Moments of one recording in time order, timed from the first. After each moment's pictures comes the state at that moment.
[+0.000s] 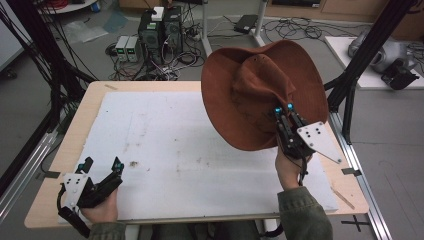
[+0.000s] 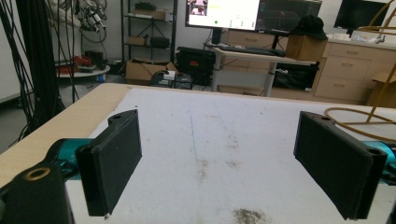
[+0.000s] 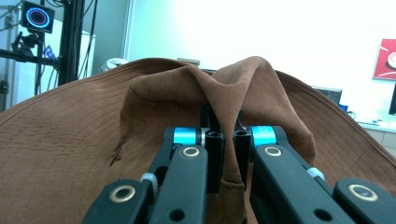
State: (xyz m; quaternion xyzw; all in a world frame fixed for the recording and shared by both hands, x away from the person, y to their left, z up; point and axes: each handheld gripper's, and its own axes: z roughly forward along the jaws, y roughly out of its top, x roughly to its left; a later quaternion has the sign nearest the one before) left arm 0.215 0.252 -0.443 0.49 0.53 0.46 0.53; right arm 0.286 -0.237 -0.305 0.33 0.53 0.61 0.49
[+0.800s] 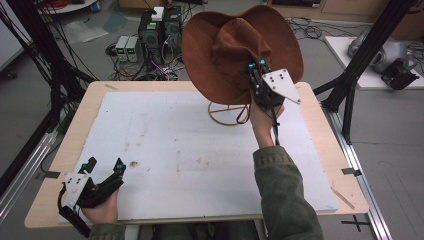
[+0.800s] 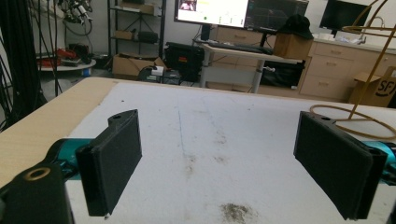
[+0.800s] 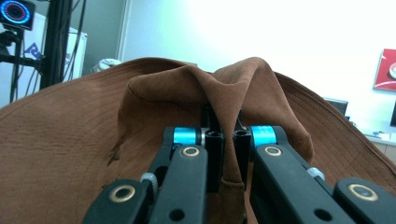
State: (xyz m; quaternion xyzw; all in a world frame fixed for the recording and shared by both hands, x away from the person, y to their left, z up) left arm 0.216 0.252 -0.446 0.49 0.52 0.43 0.54; right arm 0.395 -0.179 -0.267 0.32 0.53 0.60 0.51
